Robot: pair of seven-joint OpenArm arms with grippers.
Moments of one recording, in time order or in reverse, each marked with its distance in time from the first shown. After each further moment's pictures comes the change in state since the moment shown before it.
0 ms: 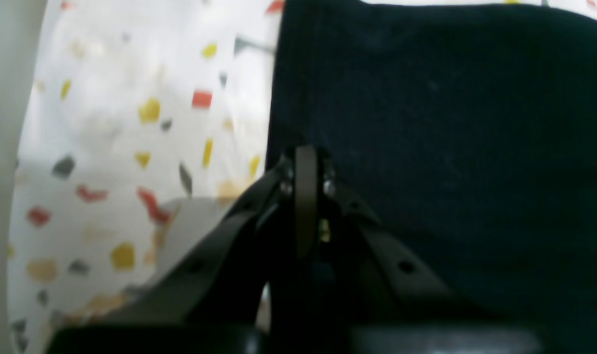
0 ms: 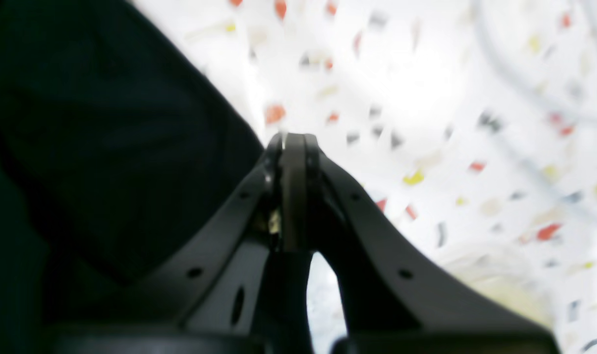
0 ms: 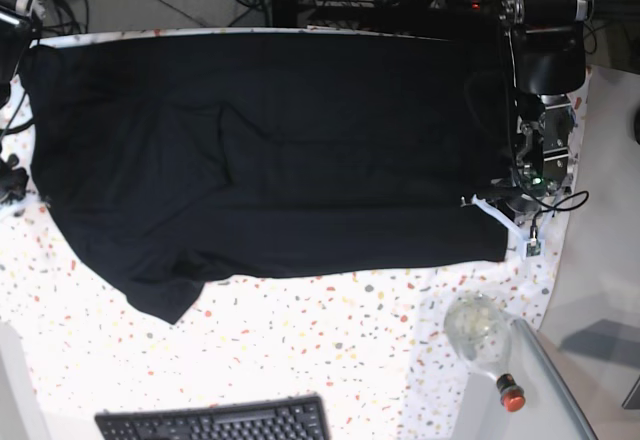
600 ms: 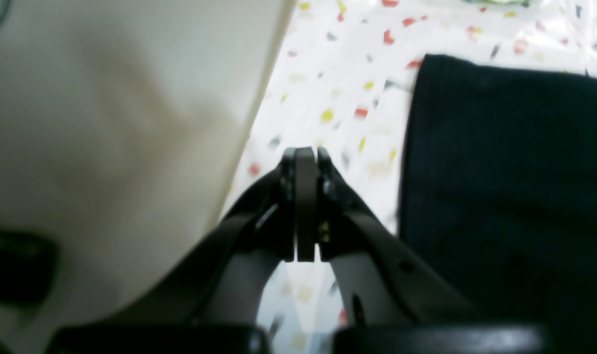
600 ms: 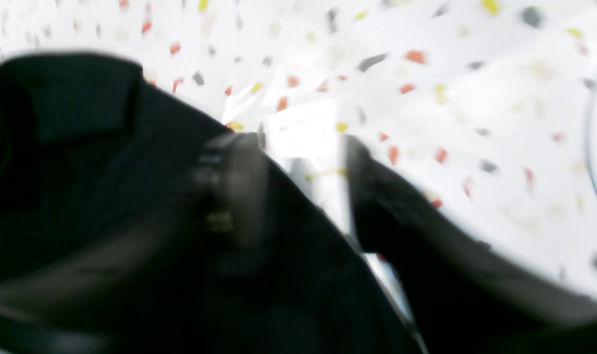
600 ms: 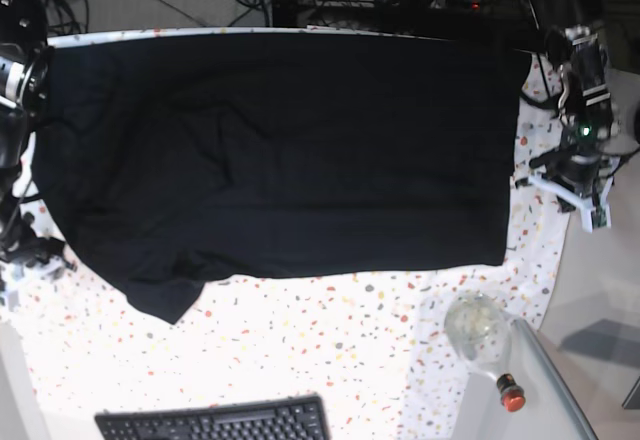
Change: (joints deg) left arm 17.2 0.1 -14.9 24.8 0.0 0.0 -0.4; right arm 19.0 -0.3 -7.5 -22.7 0.0 0.0 6.4
